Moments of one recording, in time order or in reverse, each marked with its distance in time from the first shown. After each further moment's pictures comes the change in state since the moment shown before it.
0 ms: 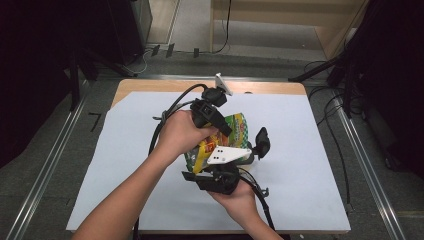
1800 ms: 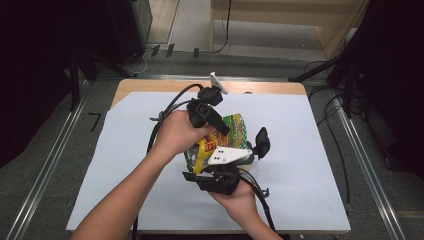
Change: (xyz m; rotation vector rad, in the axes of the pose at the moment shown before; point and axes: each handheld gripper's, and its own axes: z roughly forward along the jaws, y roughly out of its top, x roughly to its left) left arm 0.009 -0.004 -0.002 -0.015 -0.028 -0.032; right arm -0.001 -0.003 0.000 -0.003 0.001 0.007
